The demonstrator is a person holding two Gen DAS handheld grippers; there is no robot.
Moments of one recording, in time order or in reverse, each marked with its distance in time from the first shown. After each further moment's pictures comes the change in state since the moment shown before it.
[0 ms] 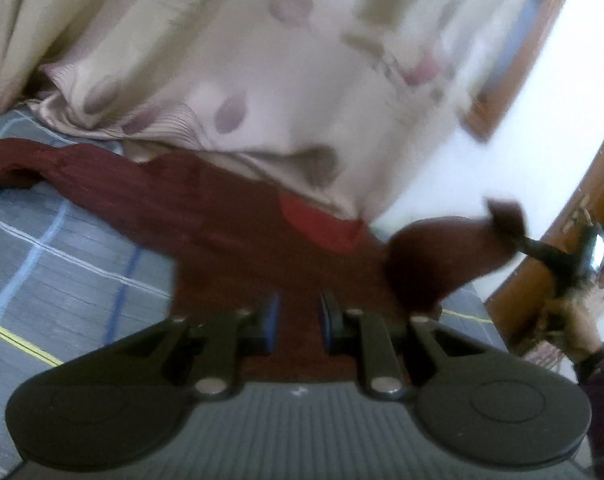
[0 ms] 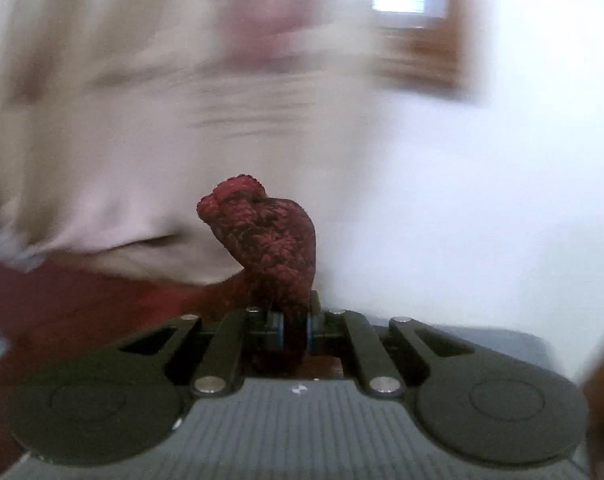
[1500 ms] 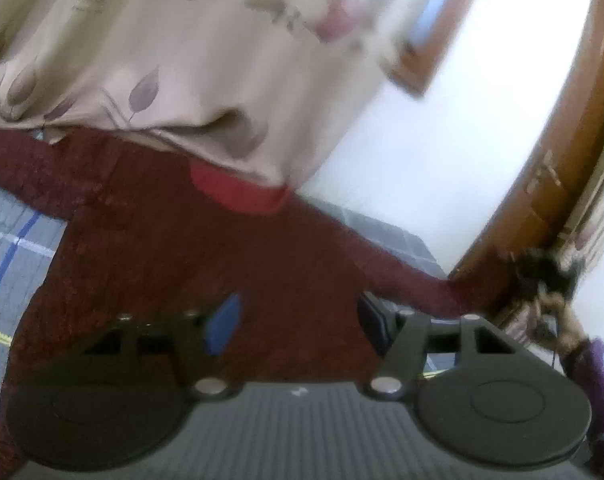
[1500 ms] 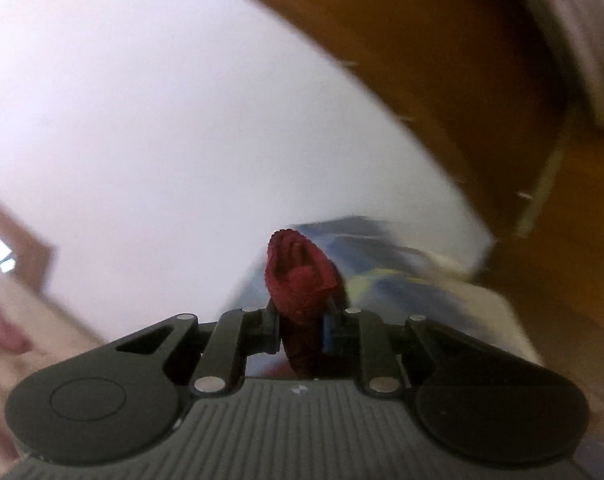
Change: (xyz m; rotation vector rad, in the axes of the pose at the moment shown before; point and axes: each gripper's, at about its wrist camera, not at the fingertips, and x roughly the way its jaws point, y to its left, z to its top) left arm 0.029 -0.093 -0.062 0.101 -0.020 -0.089; right arm -0.039 -0.296 -0.142 0.988 -0.075 0.083
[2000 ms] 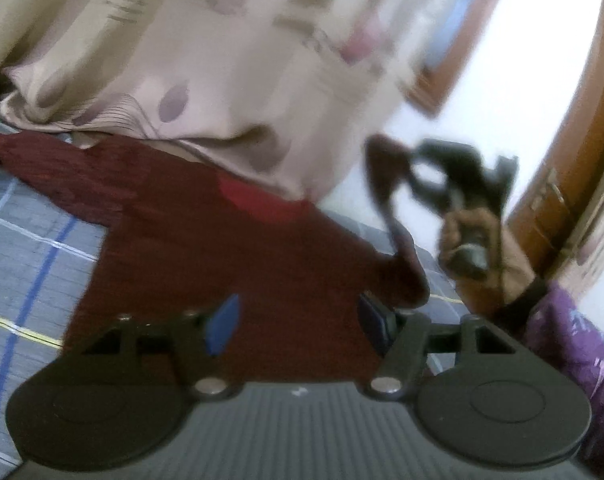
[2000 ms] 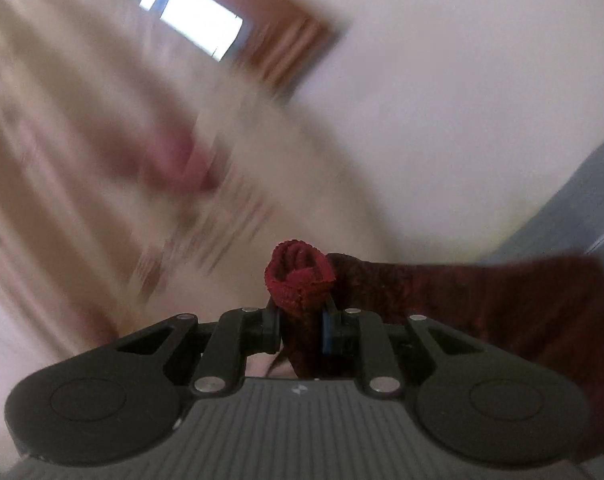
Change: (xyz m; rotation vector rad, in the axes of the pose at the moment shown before) left arm -0.029 0.039 0.004 -0.048 -0.030 0.015; right arm 0.127 0.262 -0.188 -0.187 0.318 0.390
